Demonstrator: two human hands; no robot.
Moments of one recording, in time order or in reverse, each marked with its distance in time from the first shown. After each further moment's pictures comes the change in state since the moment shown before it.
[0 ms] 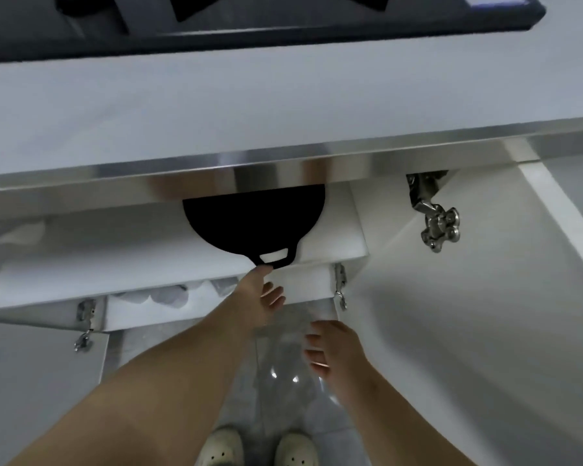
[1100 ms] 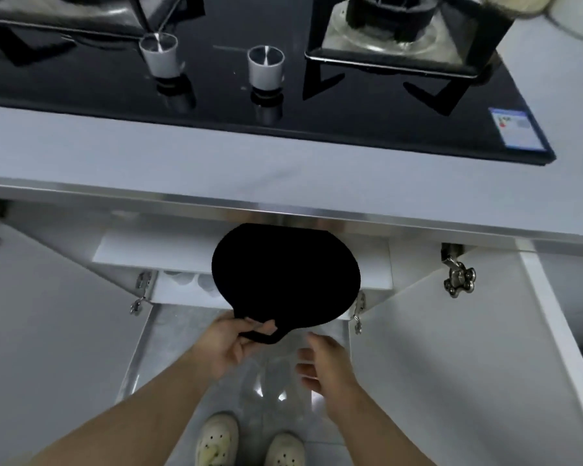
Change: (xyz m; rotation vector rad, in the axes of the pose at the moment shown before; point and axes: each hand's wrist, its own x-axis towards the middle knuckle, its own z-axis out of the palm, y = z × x) left_hand -0.115 0.000 -0.115 -0.125 -0.207 0.160; right_hand -0.073 0.022 0.047 -0.314 -0.016 -0.152
